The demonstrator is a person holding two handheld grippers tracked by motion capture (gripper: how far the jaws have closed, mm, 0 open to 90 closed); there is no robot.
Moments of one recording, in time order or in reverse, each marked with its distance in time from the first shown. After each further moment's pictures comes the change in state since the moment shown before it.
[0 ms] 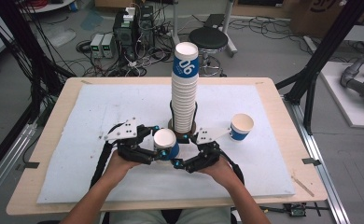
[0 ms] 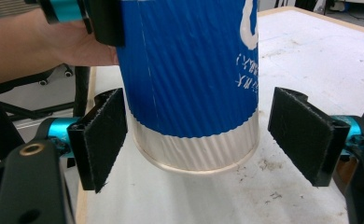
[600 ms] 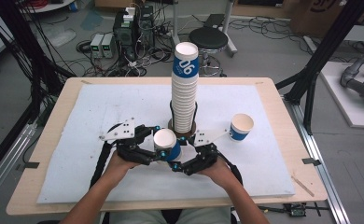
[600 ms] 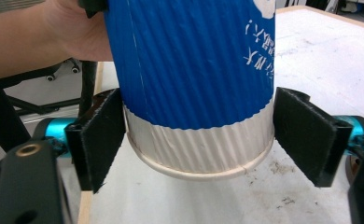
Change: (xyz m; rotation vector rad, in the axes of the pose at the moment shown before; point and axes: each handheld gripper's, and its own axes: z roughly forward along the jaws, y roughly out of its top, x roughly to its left) left arm -0.001 0.001 -0.002 -0.048 -0.048 0.004; right arm 0.002 -0.003 0.006 0.004 0.030 -0.020
